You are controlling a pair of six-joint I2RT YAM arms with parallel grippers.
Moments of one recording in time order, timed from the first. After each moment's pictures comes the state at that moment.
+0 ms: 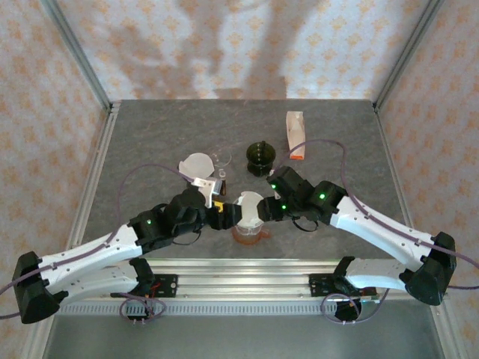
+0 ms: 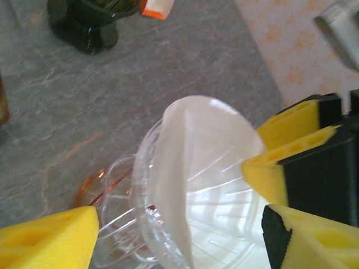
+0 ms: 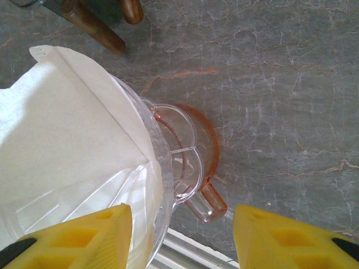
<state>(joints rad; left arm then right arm) -0.93 0.92 0.69 -0.30 -0.05 -0.76 0.88 1.16 1.03 -0.90 -0.03 0.62</state>
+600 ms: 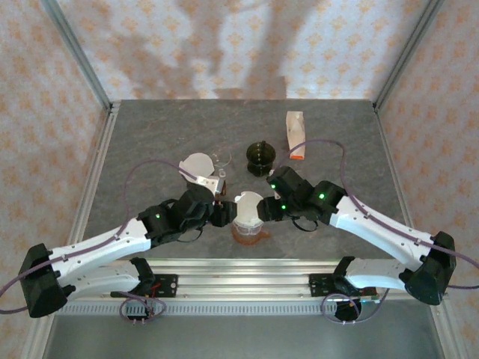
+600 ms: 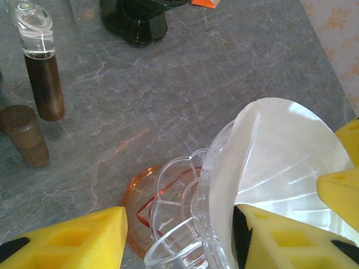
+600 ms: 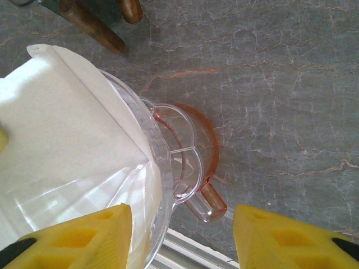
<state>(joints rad) -0.91 1.02 0.73 -0.39 -0.13 -0.73 0.88 1.17 1.03 -0.90 -0.03 0.62</state>
